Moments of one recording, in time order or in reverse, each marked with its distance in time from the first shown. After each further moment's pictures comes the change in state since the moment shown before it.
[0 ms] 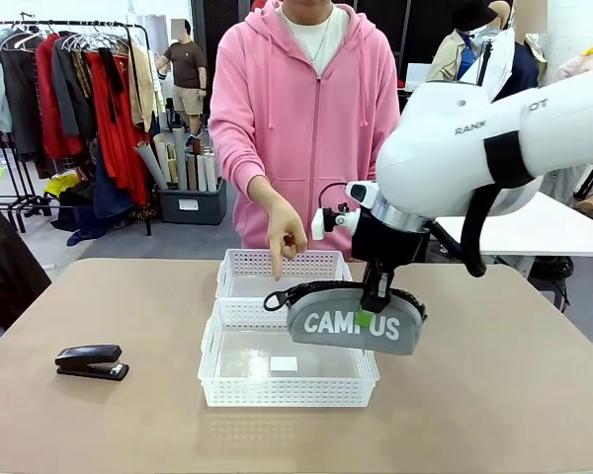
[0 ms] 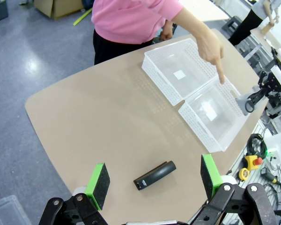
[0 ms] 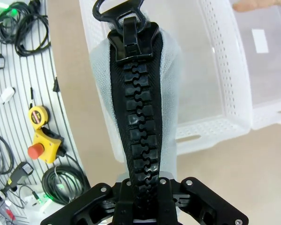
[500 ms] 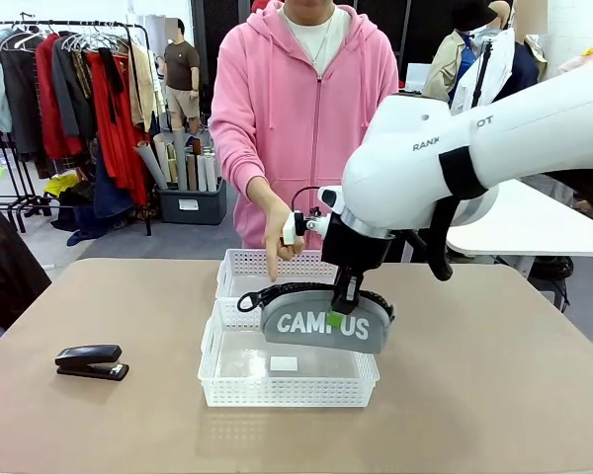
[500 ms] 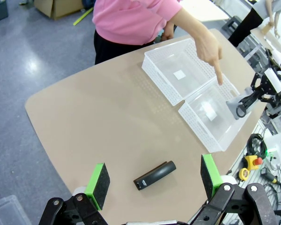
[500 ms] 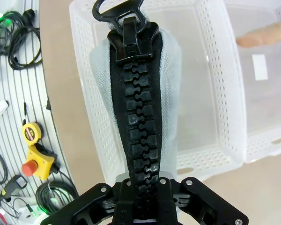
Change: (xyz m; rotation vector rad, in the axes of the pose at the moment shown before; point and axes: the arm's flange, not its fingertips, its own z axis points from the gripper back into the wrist) left arm 0.000 0.000 0.000 0.000 0.000 0.000; right arm 0.038 -0.002 -0.021 -0.024 -0.028 0.037
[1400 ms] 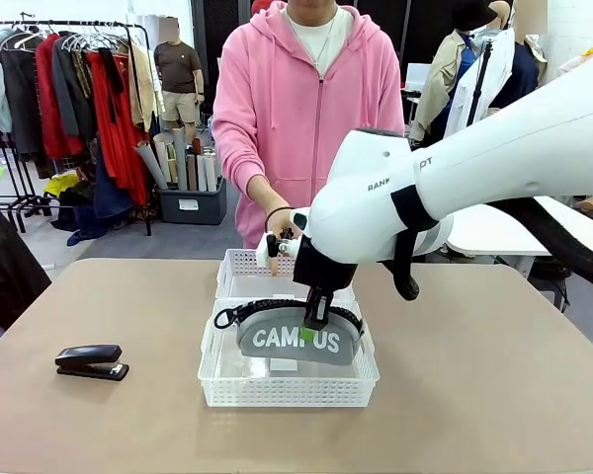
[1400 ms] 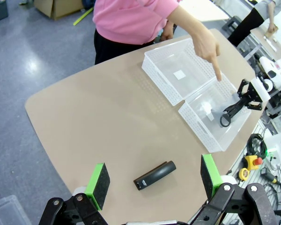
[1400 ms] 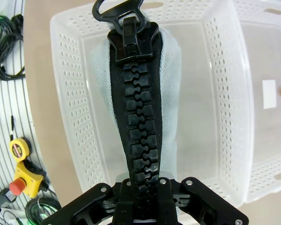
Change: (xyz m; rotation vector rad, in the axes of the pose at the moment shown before) left arm 0.000 0.000 0.000 0.000 0.000 0.000; right arm 0.028 -0.005 -0.052 -0.013 -0.008 0.039
